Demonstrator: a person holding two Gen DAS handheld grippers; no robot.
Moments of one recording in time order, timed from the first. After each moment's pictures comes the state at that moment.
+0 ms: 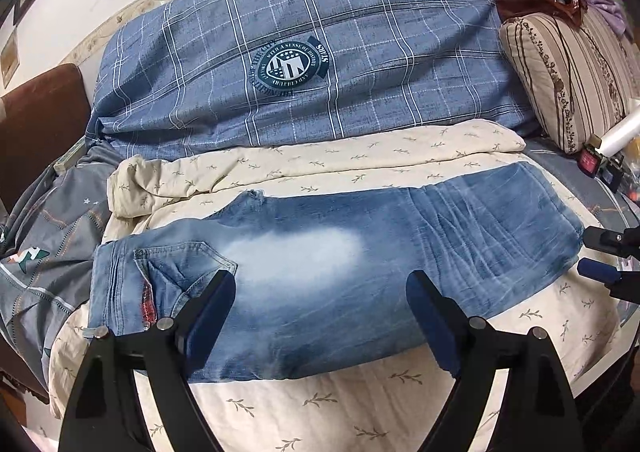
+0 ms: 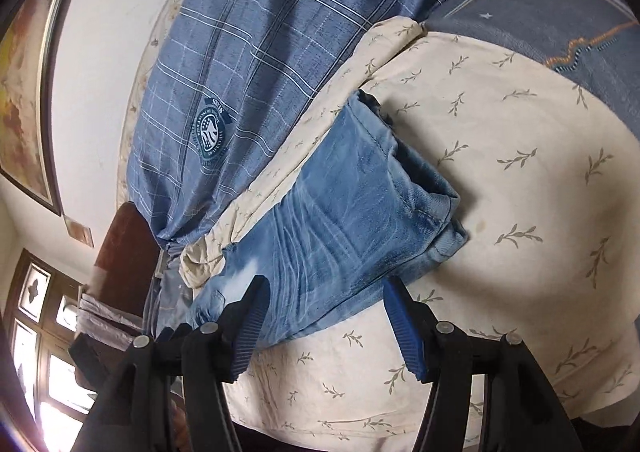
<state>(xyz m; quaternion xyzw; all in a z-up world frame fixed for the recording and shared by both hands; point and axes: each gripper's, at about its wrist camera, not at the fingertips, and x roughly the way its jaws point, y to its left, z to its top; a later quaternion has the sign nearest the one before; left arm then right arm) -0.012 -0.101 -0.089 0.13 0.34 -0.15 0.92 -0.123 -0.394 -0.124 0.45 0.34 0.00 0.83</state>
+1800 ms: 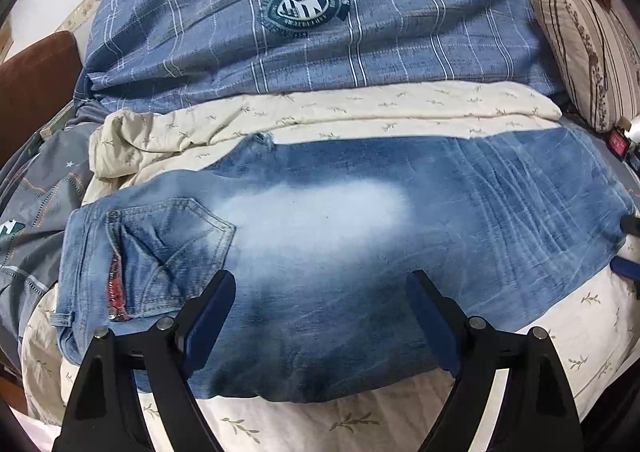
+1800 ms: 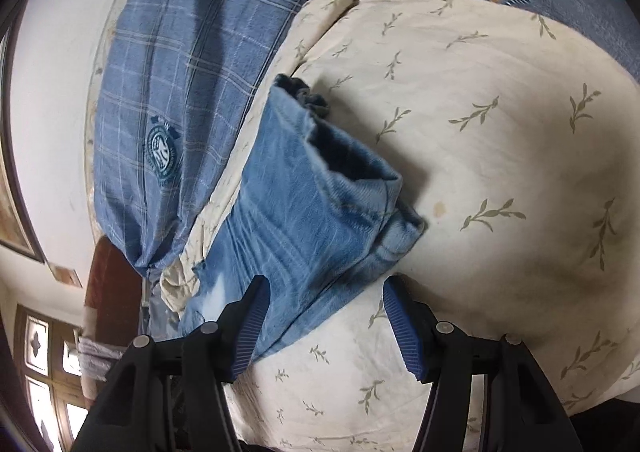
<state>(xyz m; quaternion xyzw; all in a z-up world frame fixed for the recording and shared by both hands) 0.035 -0.086 -0.146 0.13 0.40 -0.14 0.90 -0.109 -0.414 -0.159 0.51 0.37 -0.06 0.78</state>
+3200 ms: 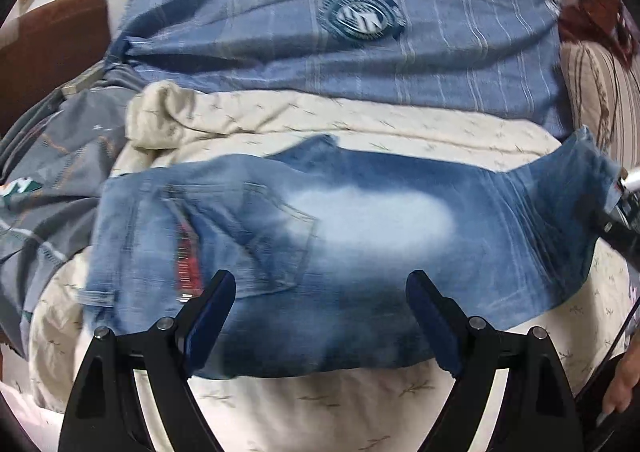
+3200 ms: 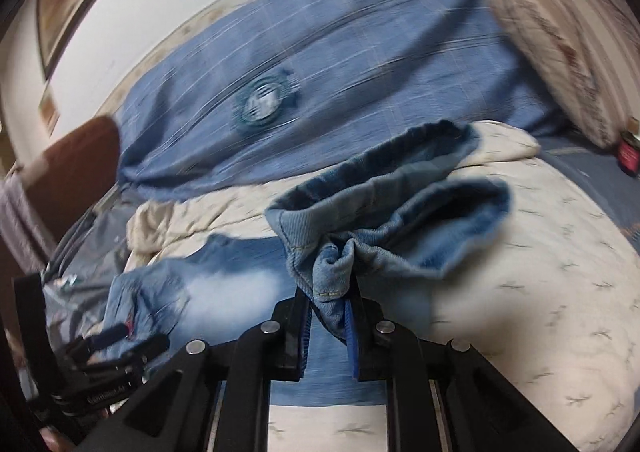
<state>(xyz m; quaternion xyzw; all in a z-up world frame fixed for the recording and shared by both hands) 0.036 -0.007 -0.121 0.05 0.40 -0.12 0.91 -0.039 -0.242 -0.075 0.17 0.31 -0.05 0.94</state>
